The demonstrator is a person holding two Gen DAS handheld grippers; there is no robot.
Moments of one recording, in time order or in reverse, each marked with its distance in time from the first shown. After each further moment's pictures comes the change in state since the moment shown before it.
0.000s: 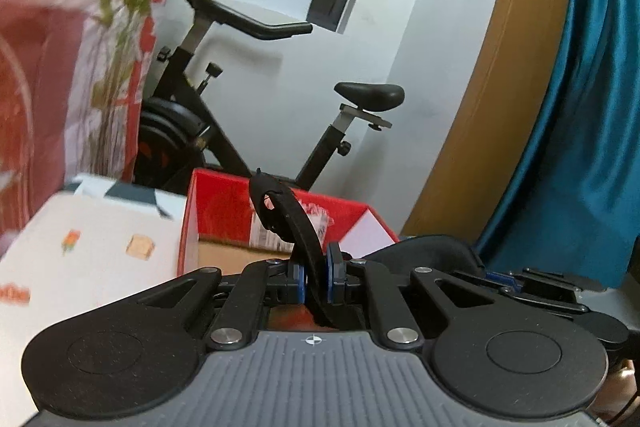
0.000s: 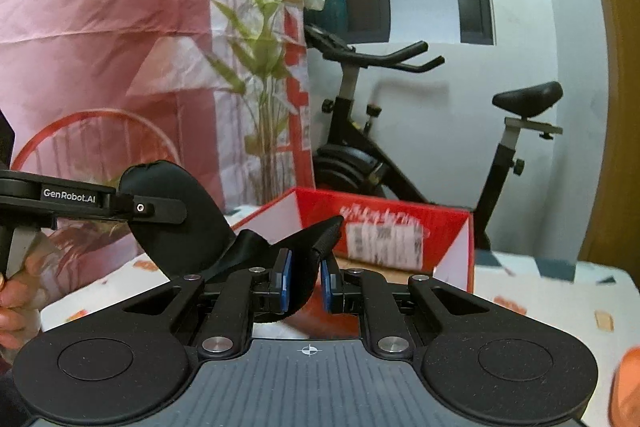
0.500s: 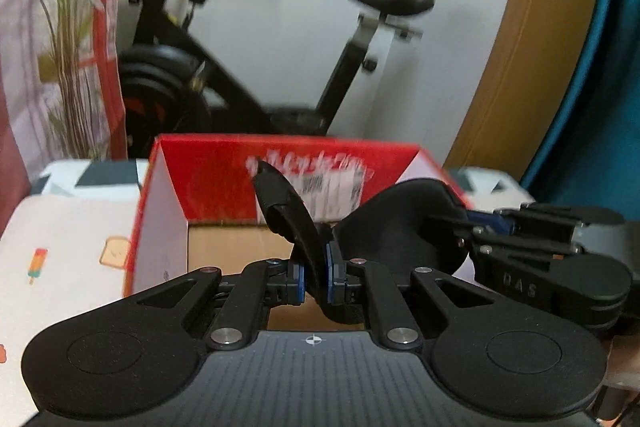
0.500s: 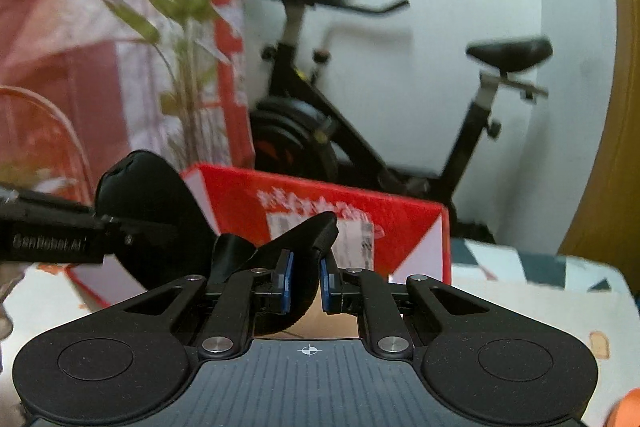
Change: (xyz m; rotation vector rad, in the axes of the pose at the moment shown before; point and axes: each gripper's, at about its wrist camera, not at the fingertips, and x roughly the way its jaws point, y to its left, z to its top) left arm 0.141 -0.004 0.014 0.099 0.307 0.079; right arm 0.153 -0.068 0.023 0.045 0.196 -0.148
